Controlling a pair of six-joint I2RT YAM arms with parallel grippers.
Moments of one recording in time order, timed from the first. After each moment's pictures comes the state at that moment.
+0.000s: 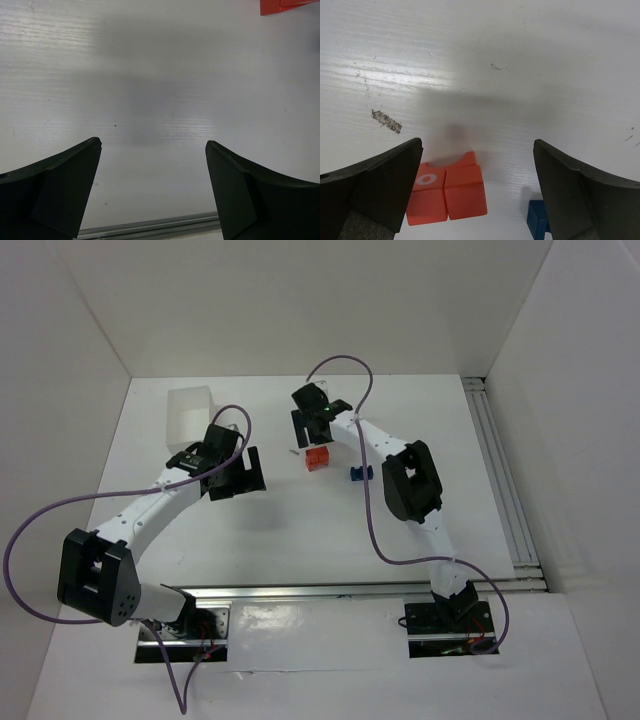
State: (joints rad) left arm -0.33 1.37 1.02 -0.65 -0.02 -0.56; right arm 0.62 2.34 2.06 -0.67 0.38 0.31
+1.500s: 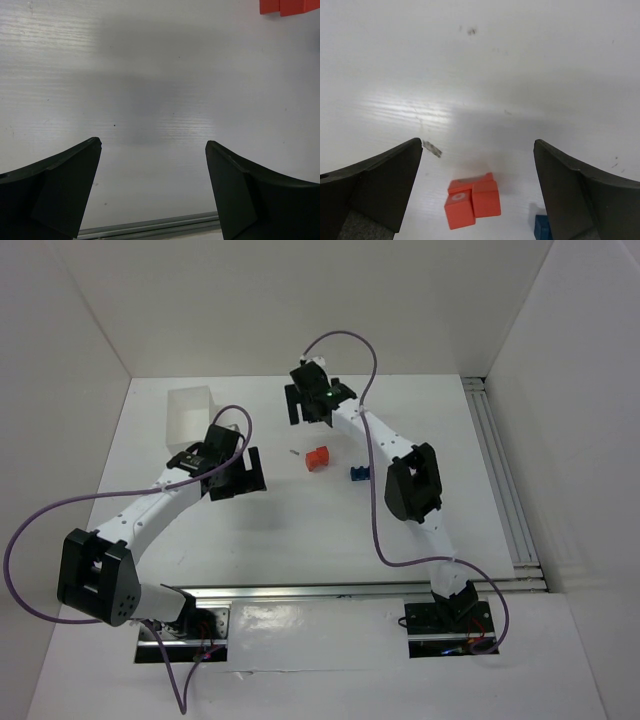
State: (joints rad) left arm -0.34 1.37 1.02 -0.65 -0.02 -0.56; right arm 0.61 2.35 2.24 -0.68 0.37 0.30
